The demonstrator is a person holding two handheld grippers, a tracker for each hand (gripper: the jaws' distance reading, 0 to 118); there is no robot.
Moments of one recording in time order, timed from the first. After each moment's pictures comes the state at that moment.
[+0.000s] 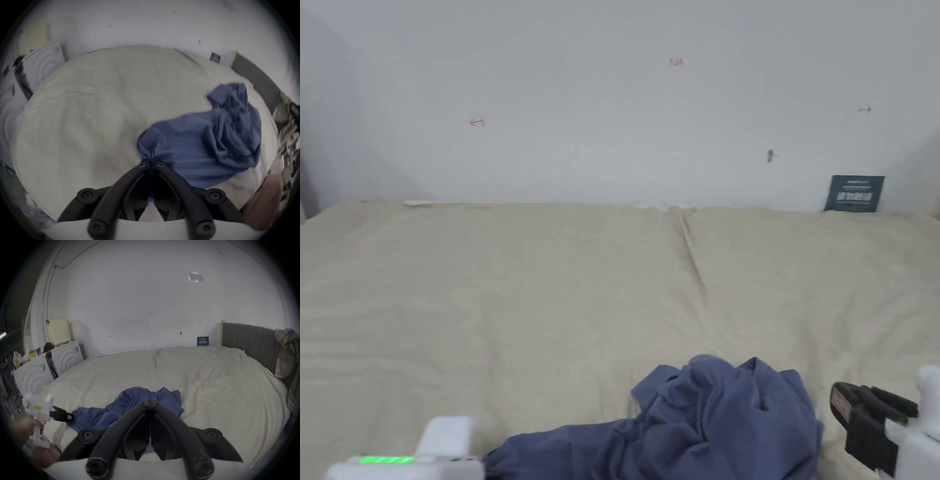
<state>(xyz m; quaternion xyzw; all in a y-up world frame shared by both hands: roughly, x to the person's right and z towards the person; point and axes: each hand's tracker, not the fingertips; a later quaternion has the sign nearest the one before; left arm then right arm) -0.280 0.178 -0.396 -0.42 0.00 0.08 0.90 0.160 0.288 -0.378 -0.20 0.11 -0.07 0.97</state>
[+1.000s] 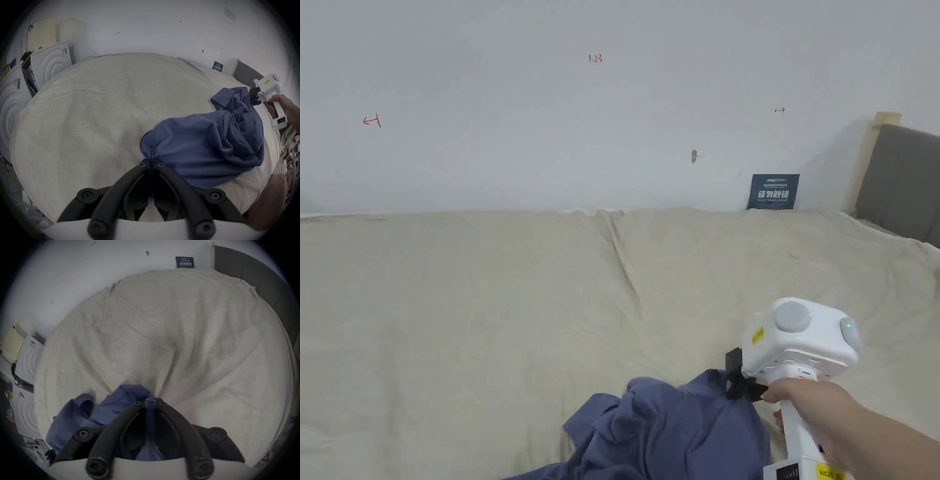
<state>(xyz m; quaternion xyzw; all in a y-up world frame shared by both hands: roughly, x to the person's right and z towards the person) -0.275 0.160 -0.382 -0.41 0.01 0.06 0.91 0.190 0.210 -0.650 -0.52 0.01 -0.15 0.84</state>
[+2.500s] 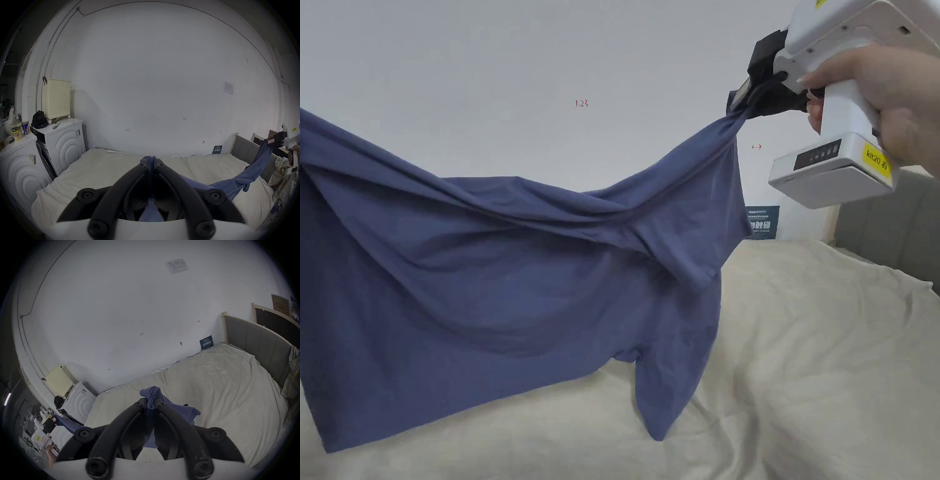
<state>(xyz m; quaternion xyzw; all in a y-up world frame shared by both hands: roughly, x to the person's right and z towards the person) -0.355 0.556 -0.503 -0.09 0.05 0.05 0.99 0.189 0.600 -0.578 -0.26 0.10 -0.22 0.93</state>
